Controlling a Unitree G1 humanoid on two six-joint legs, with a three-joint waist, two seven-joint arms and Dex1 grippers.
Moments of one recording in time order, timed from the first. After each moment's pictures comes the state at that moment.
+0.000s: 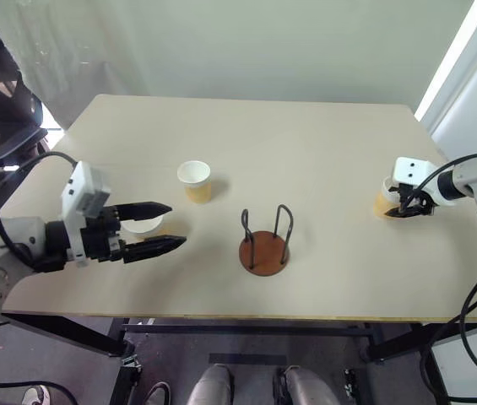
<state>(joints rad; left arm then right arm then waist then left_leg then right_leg) -0.21 1.03 0.40 -0.37 -0.87 0.80 -1.01 -1.16 -0.85 0.33 1.14 -0.34 -0.22 1.20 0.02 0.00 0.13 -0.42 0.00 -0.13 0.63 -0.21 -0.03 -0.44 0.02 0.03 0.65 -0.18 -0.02</state>
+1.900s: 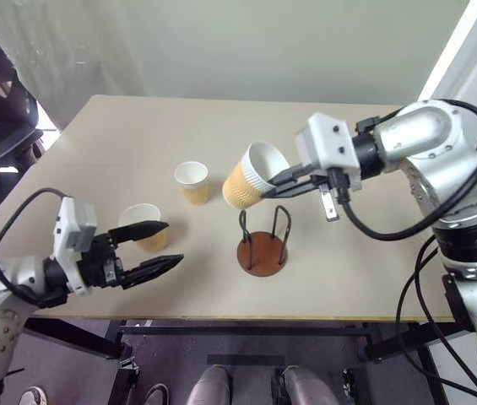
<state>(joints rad) 0.04 0.86 0.47 -0.43 -0.84 0.58 -1.04 -1.09 -0.69 0.32 -0.17 0.23 0.47 1.37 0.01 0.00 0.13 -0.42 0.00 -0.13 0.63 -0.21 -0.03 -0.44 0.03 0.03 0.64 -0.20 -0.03</state>
